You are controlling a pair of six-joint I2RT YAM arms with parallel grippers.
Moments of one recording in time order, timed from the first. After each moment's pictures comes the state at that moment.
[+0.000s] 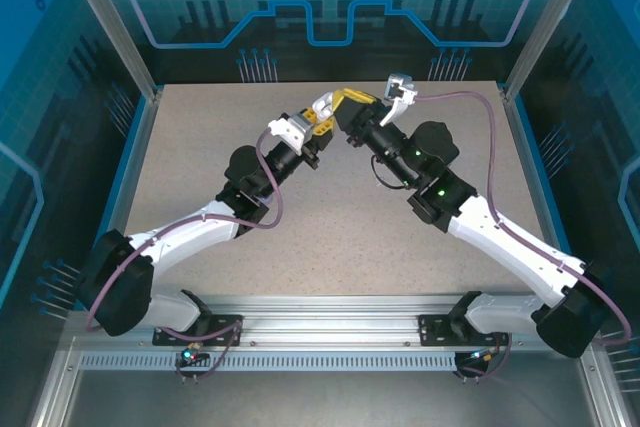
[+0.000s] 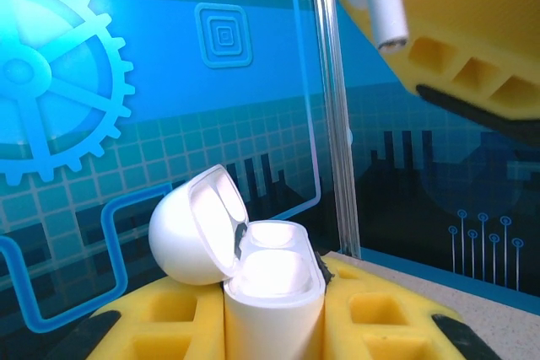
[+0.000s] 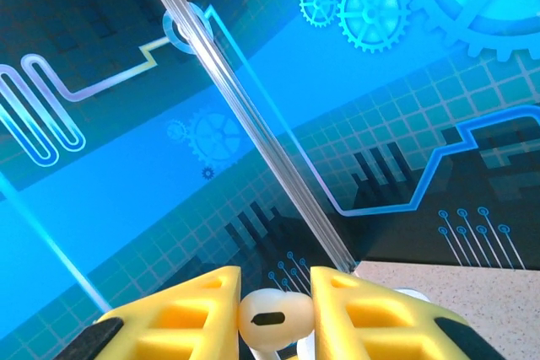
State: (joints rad) left arm -0.62 1.38 0.84 0.84 0.08 0.11; right arm 0.72 1.23 1.10 0.36 0.04 0.58
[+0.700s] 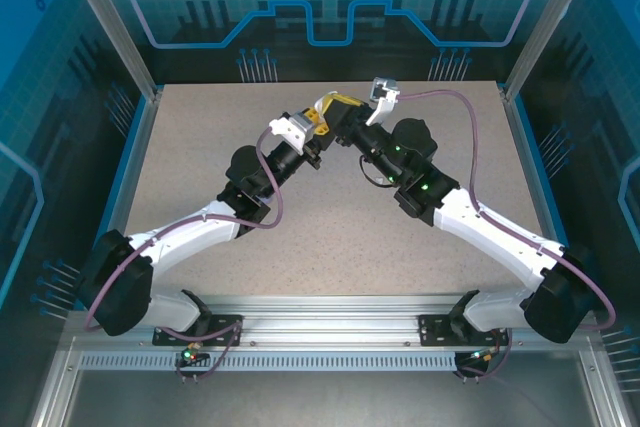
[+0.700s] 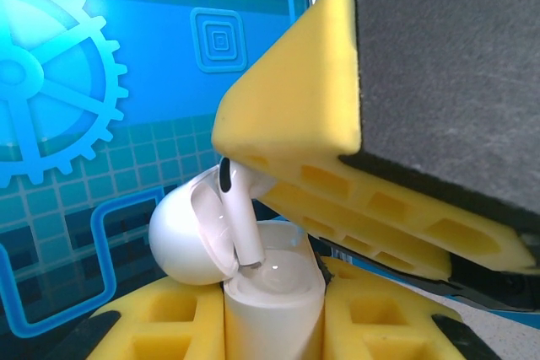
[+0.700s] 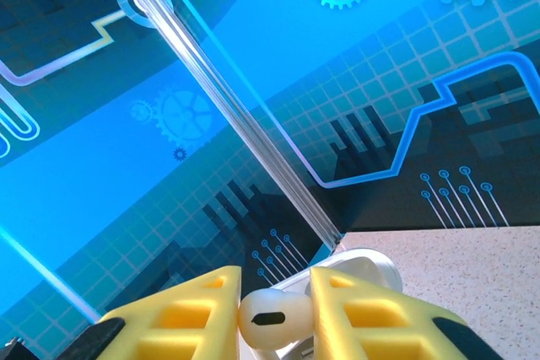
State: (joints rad) left arm -0.64 1.38 0.85 0.84 0.07 0.10; right arm 0.72 1.31 1.10 0.37 0.06 0.63
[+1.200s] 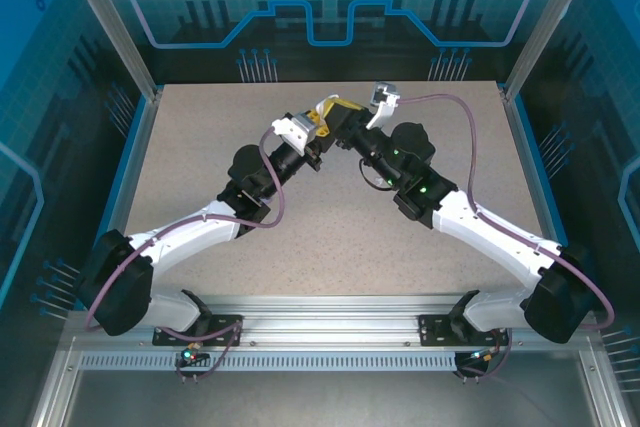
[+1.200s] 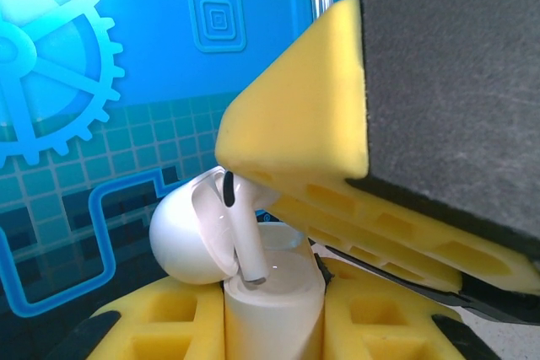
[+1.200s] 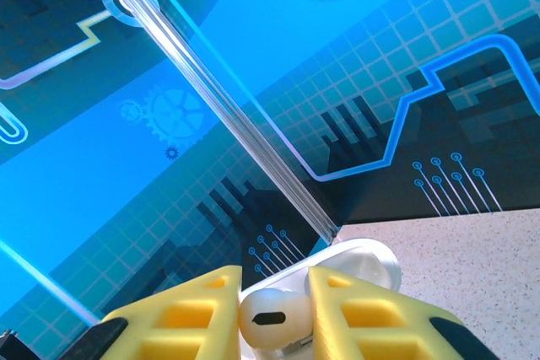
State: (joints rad) left arm -0.64 1.38 0.85 0.79 0.07 0.10; right arm 0.72 1.31 1.06 0.39 0.07 0.66
